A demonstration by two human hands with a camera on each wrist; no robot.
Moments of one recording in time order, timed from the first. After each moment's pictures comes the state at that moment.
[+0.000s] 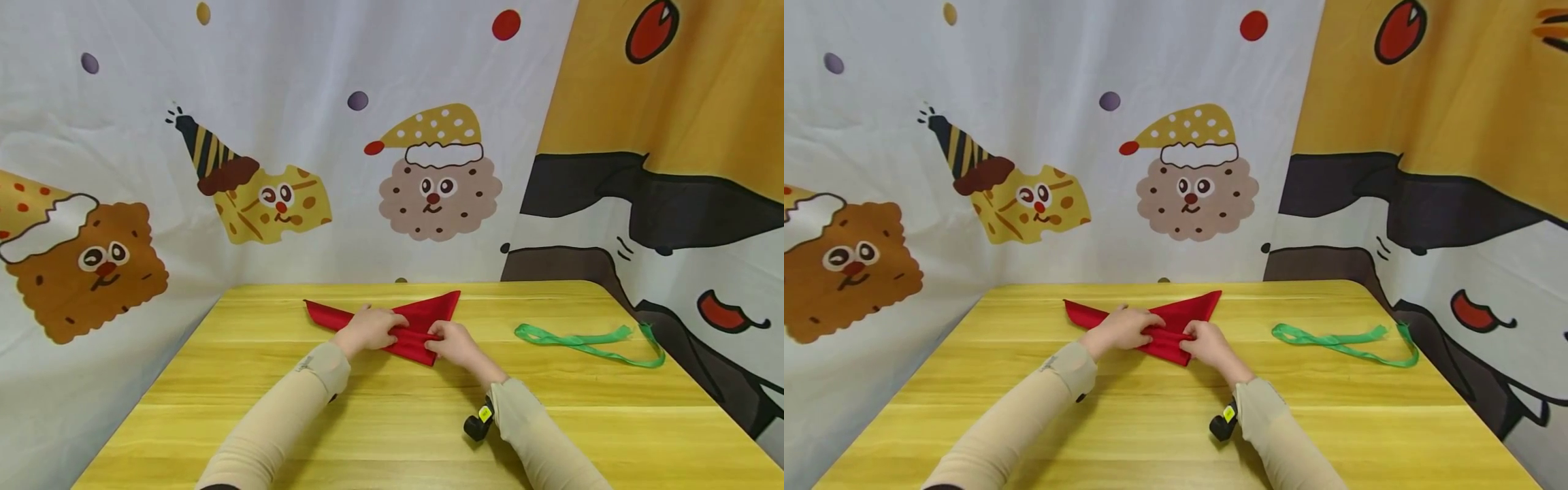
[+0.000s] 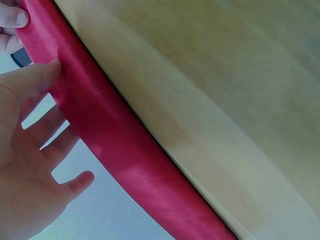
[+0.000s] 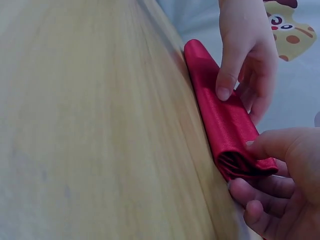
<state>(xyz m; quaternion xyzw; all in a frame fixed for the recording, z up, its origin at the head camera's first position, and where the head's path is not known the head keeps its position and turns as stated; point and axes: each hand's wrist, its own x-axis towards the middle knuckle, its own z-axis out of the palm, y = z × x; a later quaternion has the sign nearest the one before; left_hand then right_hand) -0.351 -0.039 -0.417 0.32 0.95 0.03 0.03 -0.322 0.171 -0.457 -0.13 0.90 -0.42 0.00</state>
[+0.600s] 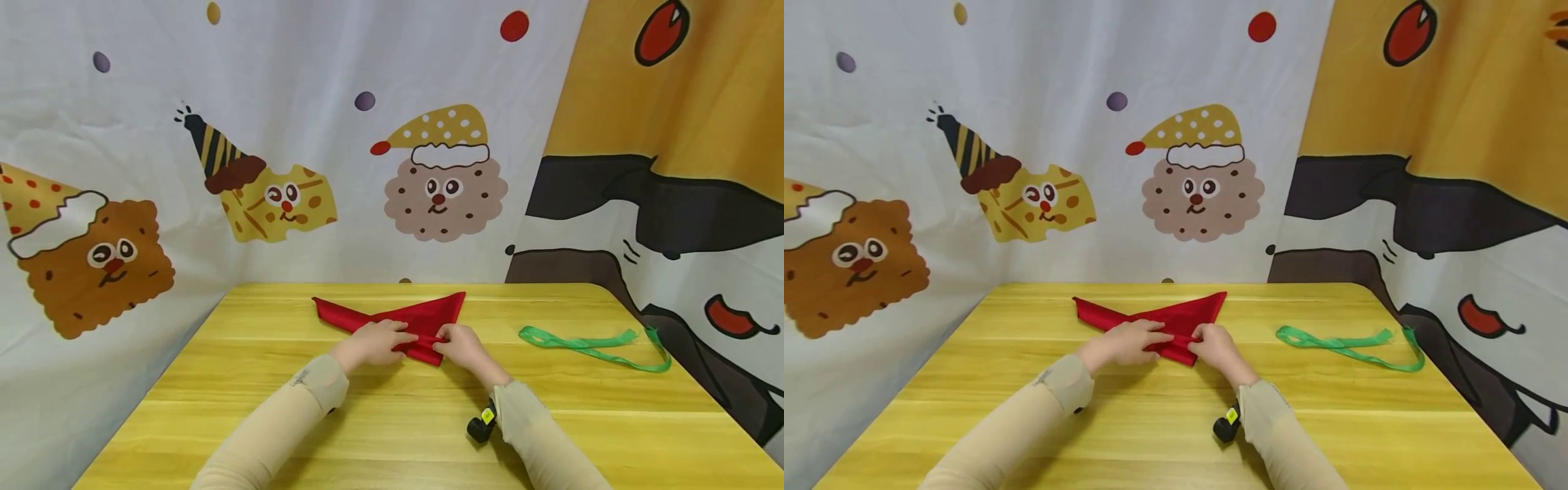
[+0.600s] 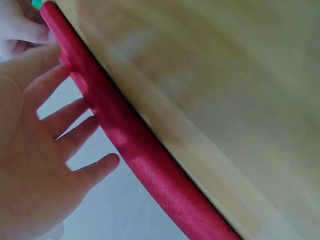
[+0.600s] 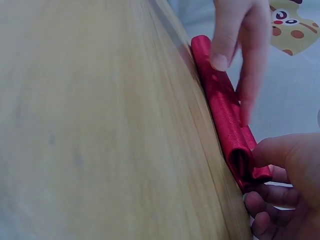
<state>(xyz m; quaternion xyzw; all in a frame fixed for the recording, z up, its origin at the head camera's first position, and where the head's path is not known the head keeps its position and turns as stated) -0.323 -0.044 -0.418 0.35 0.93 0.02 0.08 -0.323 0.174 -0.458 -0.12 0.94 -0.33 -0.04</state>
